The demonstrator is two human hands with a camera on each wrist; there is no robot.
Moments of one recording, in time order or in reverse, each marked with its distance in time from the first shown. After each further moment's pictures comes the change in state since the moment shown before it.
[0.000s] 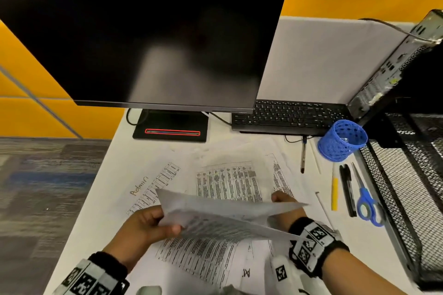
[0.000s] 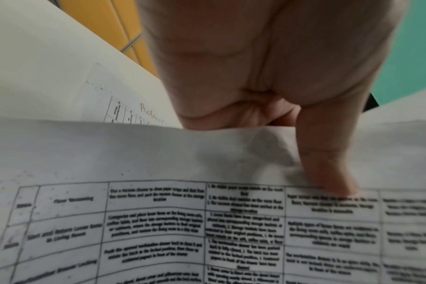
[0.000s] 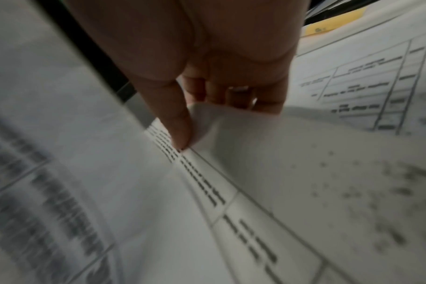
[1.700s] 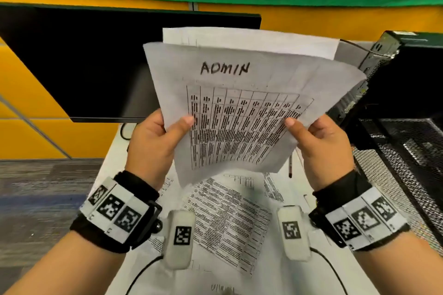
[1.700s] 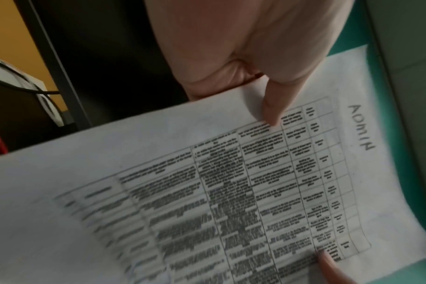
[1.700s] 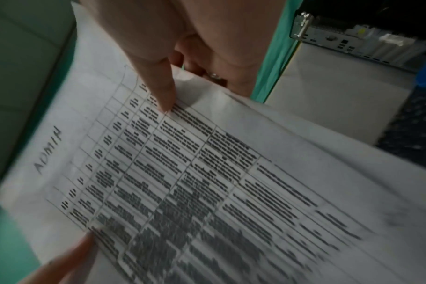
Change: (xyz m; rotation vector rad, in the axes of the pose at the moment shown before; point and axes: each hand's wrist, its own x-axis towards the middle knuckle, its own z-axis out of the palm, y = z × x) left_hand 0.031 0.148 0.068 -0.035 0.226 0.629; right_hand -0.098 -0.123 -0.108 0.767 0.394 -0.853
